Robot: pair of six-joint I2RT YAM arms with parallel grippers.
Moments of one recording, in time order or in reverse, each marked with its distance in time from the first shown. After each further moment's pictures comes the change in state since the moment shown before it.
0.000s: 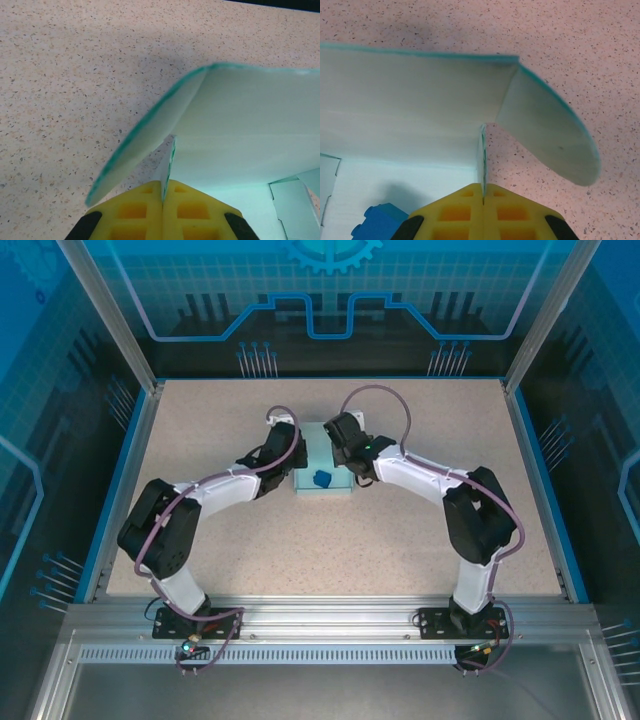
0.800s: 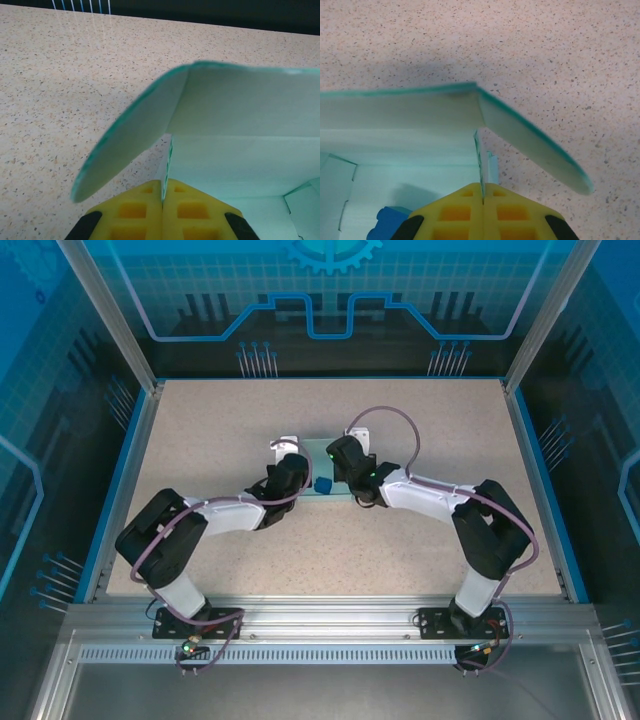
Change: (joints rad) left arm -0.137 -0.049 -0.252 0.321 -0.250 0.004; right arm 0.073 -0.120 -0.253 0.216 0.053 0.127
